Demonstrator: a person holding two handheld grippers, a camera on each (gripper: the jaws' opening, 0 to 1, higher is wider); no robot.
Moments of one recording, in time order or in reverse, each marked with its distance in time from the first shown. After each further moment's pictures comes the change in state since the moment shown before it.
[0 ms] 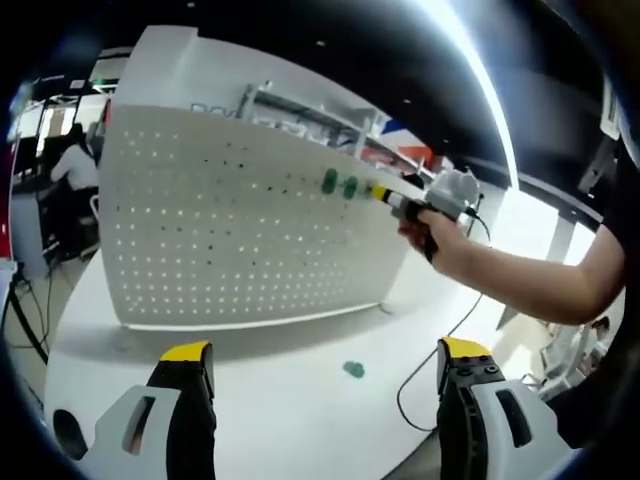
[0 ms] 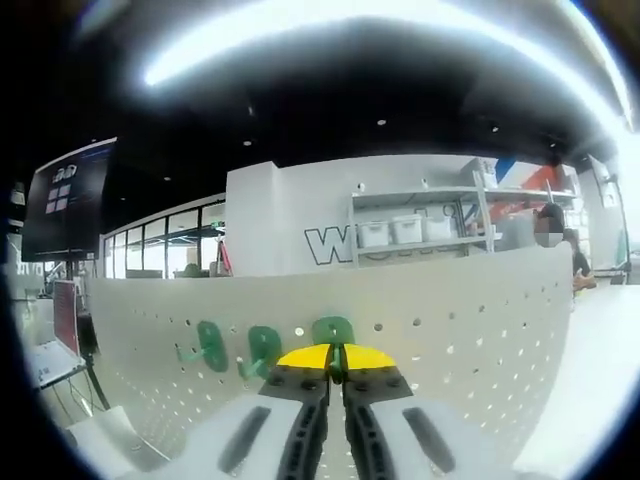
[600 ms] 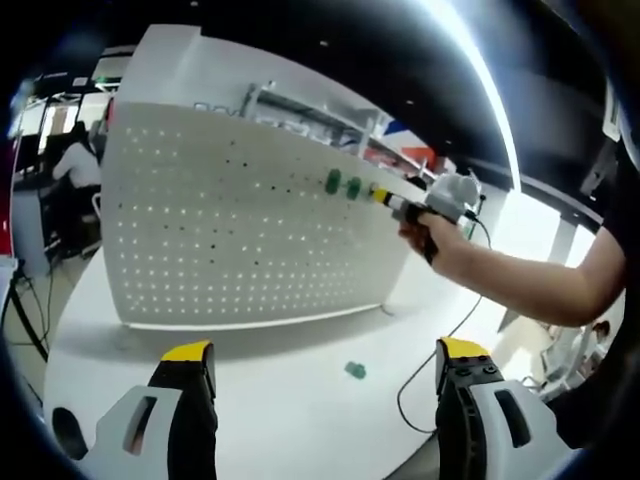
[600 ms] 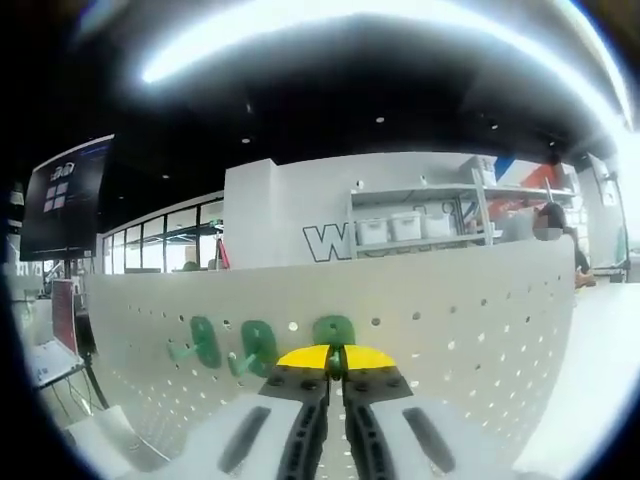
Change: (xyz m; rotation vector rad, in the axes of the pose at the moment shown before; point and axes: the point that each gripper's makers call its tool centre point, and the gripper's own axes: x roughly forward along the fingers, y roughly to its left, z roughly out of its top) left arm 0.001 0.003 -0.001 -0.007 0.001 0.007; right arm 0.007 -0.003 -0.007 0.006 0.015 0.004
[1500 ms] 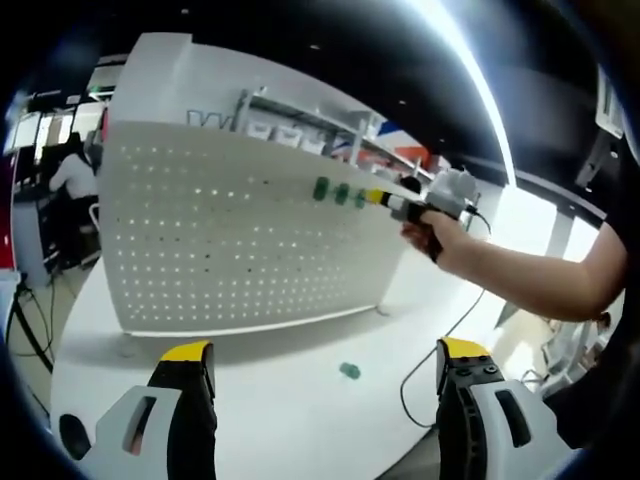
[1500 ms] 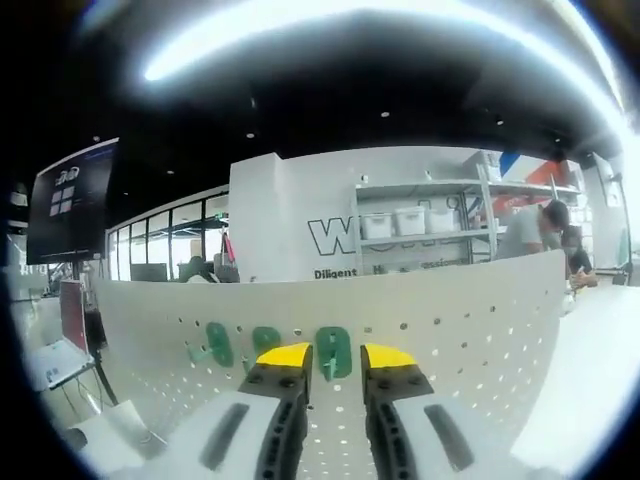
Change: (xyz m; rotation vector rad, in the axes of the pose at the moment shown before) left arm -0.012 -0.017 0.006 0.039 -0.007 -0.013; right arm -0.028 -0.003 0.017 -0.003 0.036 0.024
